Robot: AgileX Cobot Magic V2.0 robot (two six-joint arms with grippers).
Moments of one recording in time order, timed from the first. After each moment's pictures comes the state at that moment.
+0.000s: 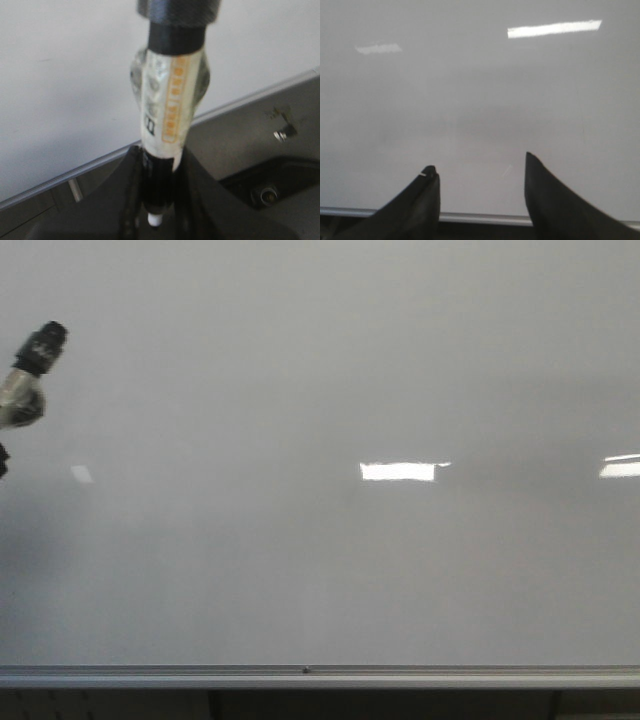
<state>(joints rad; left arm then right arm) -0.30 1.33 -0.84 -0.11 0.68 0.31 0.04 0.38 -0.41 0.24 0.45 -0.02</state>
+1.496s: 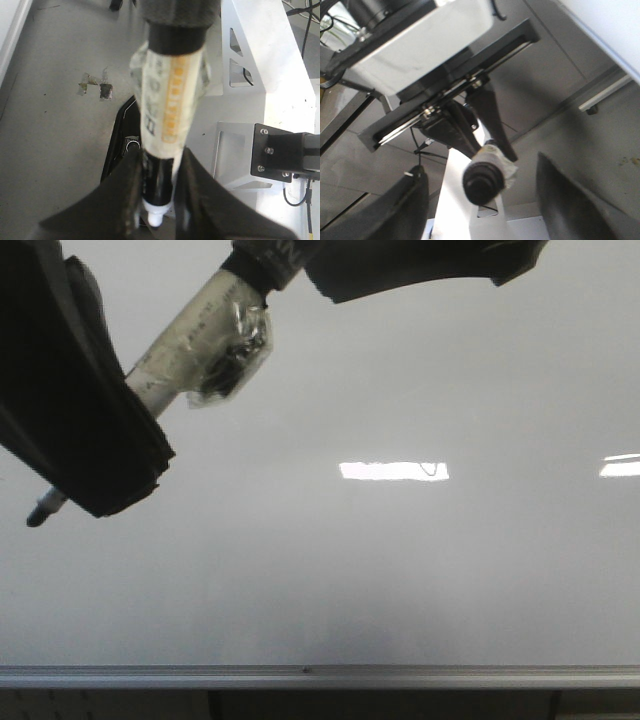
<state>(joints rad) -0.56 1.33 -1.01 -0.65 1.20 0.96 0.36 1.35 -1.00 1.20 1.20 -0.92</state>
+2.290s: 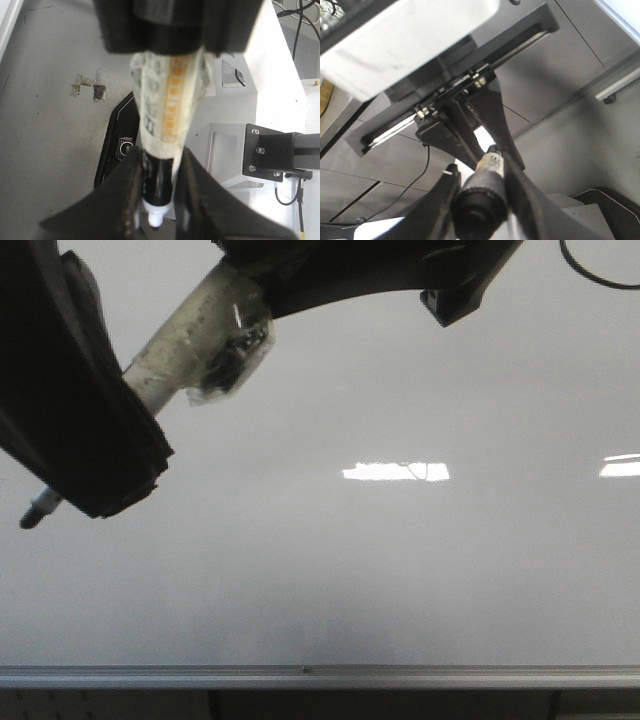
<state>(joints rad) -0.56 1.33 -1.01 -0.67 1.22 0.97 0.43 1.41 -1.00 1.22 1.18 -0.92</state>
